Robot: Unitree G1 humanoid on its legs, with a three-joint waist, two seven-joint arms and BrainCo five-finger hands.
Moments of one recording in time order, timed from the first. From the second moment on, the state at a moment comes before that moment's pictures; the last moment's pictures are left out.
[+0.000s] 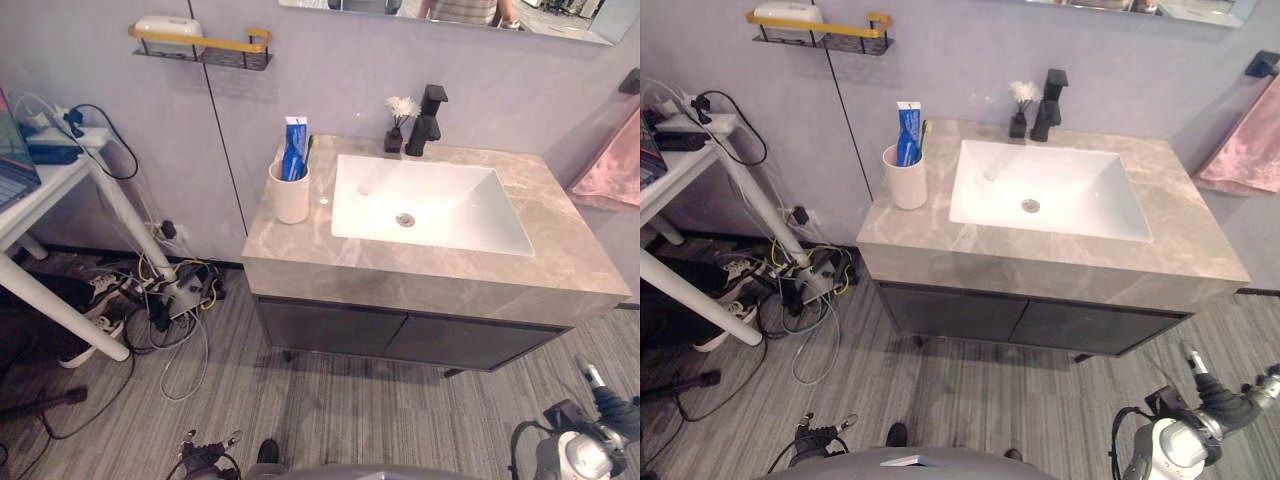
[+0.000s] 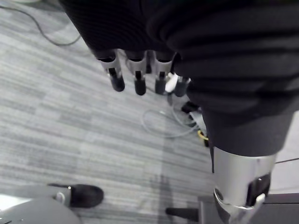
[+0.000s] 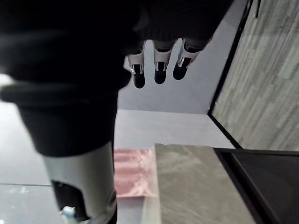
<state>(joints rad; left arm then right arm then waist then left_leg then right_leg) 0.25 -0.06 0.38 0.72 0.36 0.03 0.34 0.35 0.06 -0.51 0.03 0.18 -0.16 -0.49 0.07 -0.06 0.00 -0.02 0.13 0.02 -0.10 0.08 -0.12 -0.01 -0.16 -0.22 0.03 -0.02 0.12</state>
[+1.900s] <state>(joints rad) 0.12 -0.05 0.37 -0.42 -0.27 -0.29 0.45 0.33 0.05 -0.41 0.89 0.32 -0.08 -0.20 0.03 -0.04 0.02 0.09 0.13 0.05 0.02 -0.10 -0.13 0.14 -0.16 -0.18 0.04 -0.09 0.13</state>
